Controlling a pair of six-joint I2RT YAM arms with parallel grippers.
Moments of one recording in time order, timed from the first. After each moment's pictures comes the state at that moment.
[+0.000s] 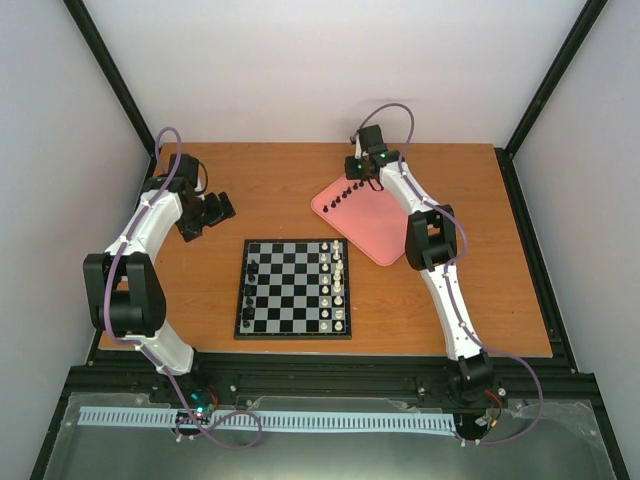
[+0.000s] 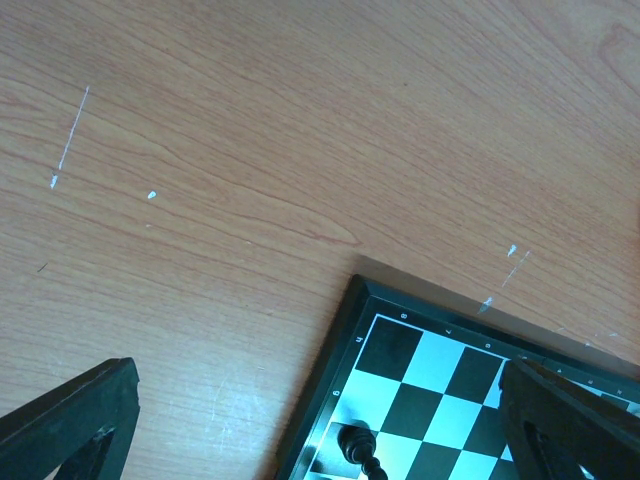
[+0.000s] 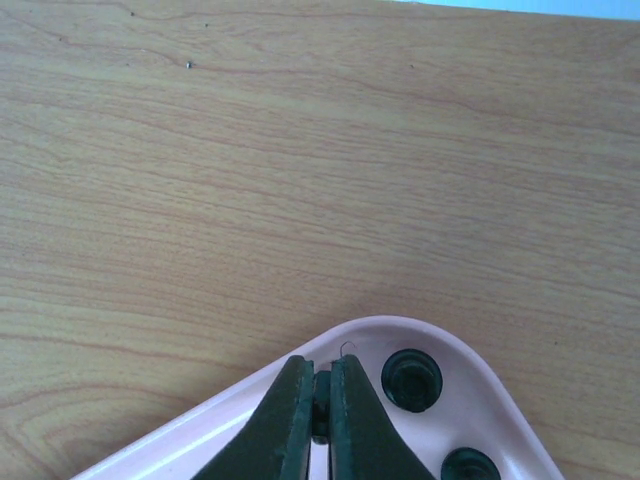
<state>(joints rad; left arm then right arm) 0.00 1.65 1.33 -0.88 0.14 -0.51 0.33 2.72 2.53 -0.62 -0.11 0.17</state>
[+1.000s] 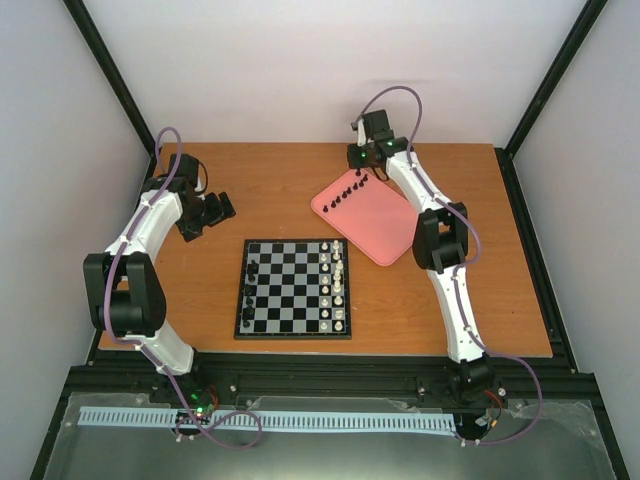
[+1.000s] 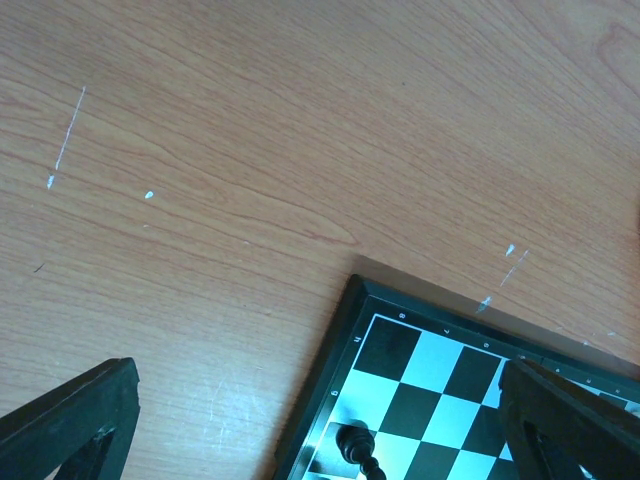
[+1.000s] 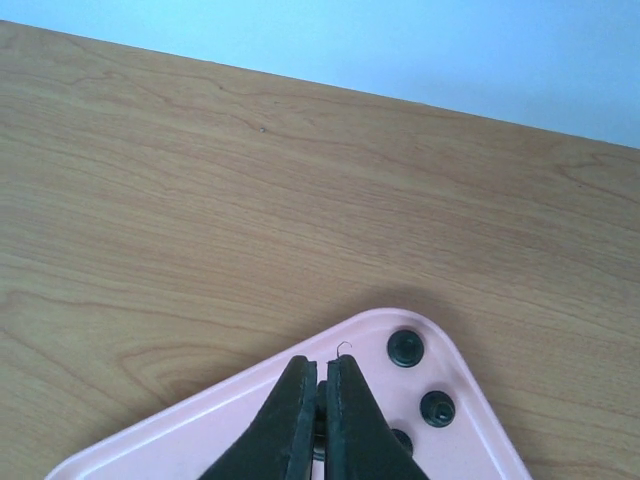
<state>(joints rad) 0.00 1.65 1.33 -0.88 0.15 -0.51 0.33 2.55 2.44 -0.66 -0.11 0.10</state>
